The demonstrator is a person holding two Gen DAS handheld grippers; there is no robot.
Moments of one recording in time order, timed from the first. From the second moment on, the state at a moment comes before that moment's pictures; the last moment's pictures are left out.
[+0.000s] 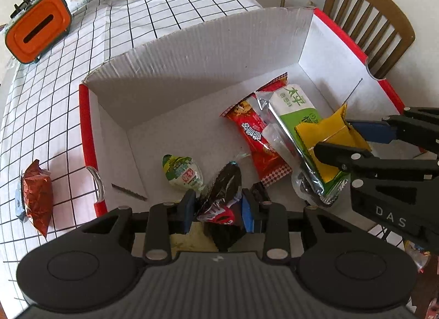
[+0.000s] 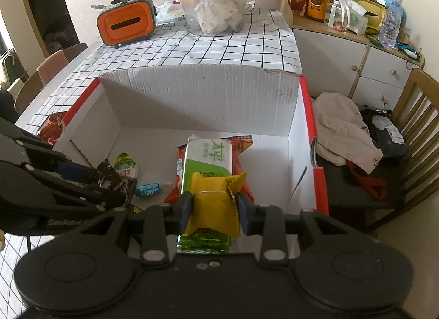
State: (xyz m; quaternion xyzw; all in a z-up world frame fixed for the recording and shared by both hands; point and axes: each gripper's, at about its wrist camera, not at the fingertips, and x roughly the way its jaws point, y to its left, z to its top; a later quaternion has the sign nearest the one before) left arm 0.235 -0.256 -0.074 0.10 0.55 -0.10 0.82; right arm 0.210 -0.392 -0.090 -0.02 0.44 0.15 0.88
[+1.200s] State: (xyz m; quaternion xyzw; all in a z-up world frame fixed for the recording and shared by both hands) left arm 0.140 -0.198 0.033 0.05 0.40 -0.05 0.92; right arm 0.135 -0.381 0.001 0.01 0.35 0.24 0.90
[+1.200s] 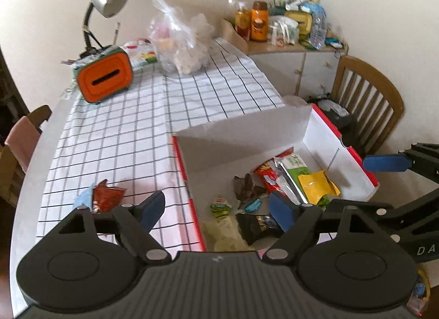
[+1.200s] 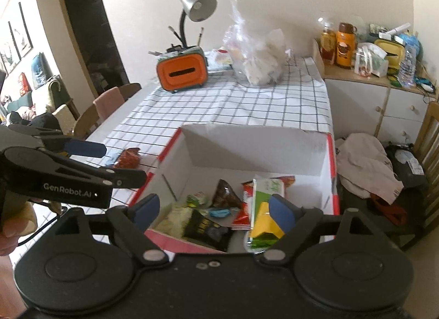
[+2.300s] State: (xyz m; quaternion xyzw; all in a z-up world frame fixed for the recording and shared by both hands) left arm 0.130 0.005 0.006 0.14 0.35 -0.09 0.92; right arm 0.150 -0.195 -0.014 0.00 0.38 0.26 0.89
